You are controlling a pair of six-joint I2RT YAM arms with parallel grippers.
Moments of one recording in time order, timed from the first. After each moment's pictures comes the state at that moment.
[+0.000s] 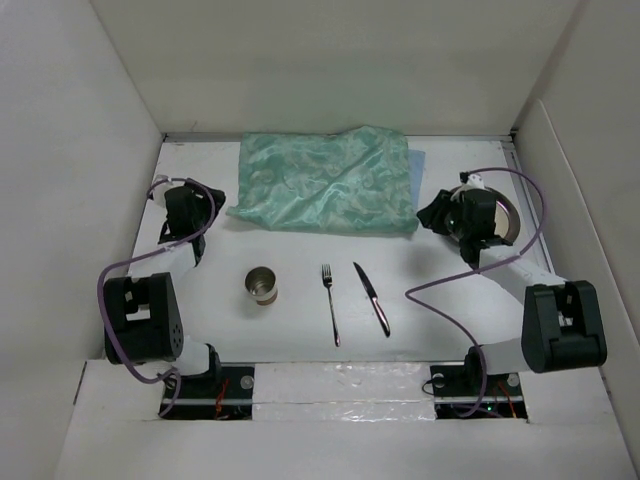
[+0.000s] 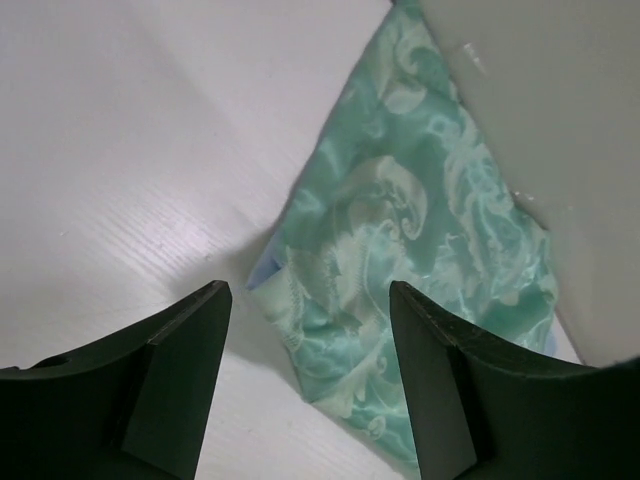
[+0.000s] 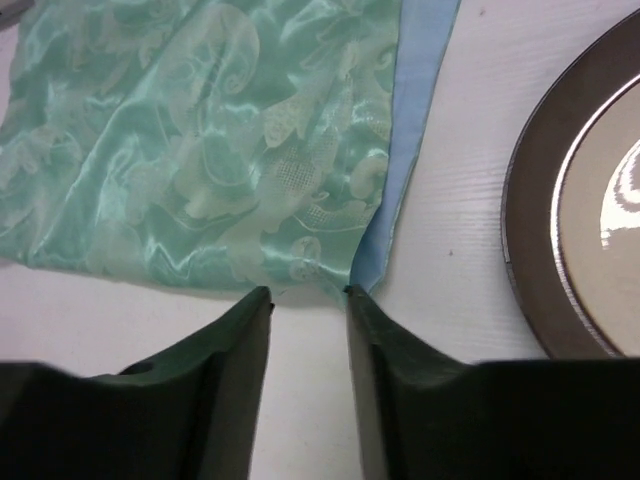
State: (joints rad) left arm 0.09 1.43 0.71 0.30 -0.03 -0.90; right arm 0.08 1.36 0.68 0.27 -0.21 0.43
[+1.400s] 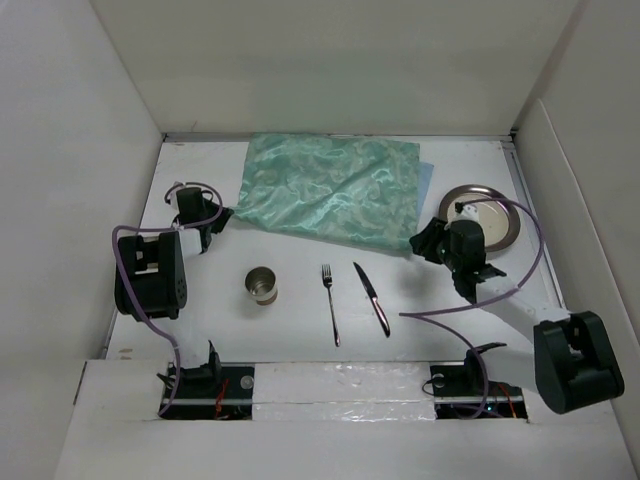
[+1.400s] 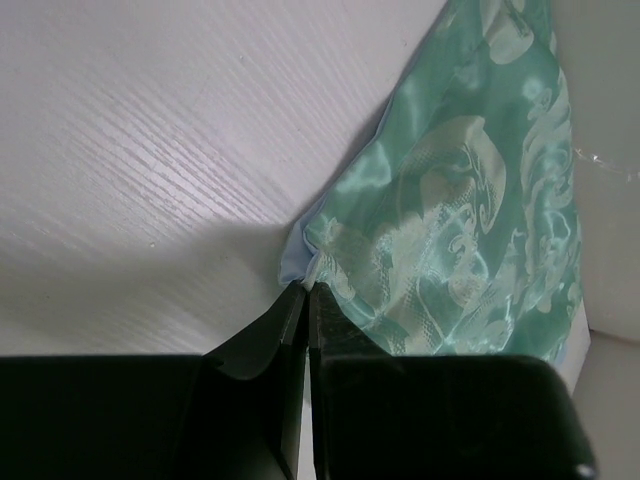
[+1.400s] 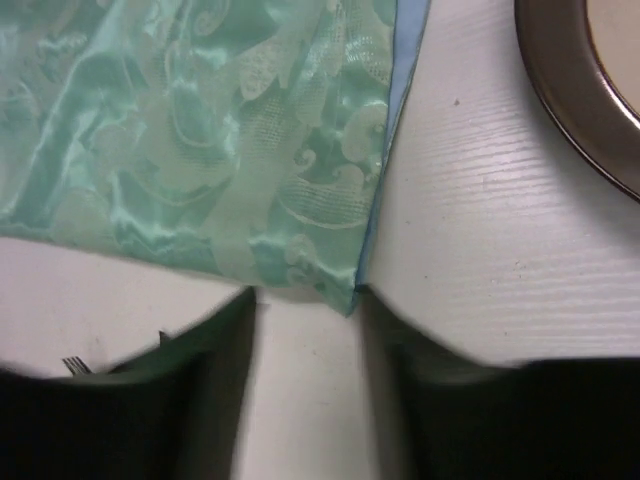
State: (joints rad) left arm 0.09 1.74 0.80 0.33 0.10 -0.97; right arm 0.24 1.21 0.46 0.27 0.01 0.55
